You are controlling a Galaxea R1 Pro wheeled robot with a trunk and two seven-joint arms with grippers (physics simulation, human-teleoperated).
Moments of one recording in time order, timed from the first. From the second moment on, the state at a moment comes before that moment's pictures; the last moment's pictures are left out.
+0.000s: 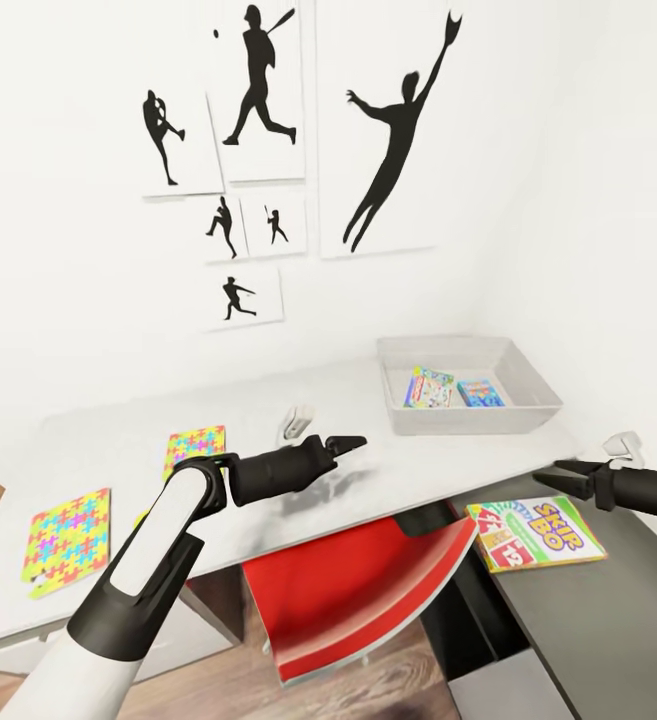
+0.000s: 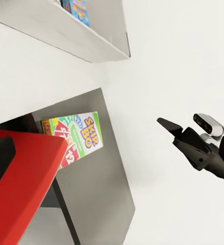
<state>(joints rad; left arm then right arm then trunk) -0.62 0.03 -0.40 -1.59 1.50 0.81 0.39 -0.67 -1.17 0.74 -1.38 -1.29 0.30 0.58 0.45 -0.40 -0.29</state>
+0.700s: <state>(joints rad) -0.58 0.02 -0.30 -1.59 1.46 0.77 0.38 -0.66 -1.14 0.74 -1.38 -1.29 0.28 0.55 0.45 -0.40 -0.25</state>
